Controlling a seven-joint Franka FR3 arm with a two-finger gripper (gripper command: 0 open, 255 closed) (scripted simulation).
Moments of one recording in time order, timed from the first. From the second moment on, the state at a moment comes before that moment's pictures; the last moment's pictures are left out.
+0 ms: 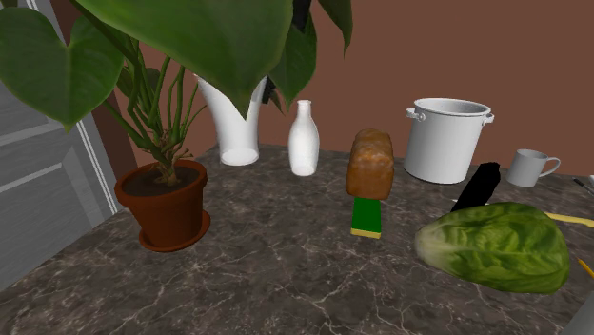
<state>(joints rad) 0.08 -0.02 -0.03 -1.66 0.24 1.82 0.18</state>
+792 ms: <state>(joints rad) 0.00 -0.20 -0.13 -1.82 0.25 1.76 0.01</state>
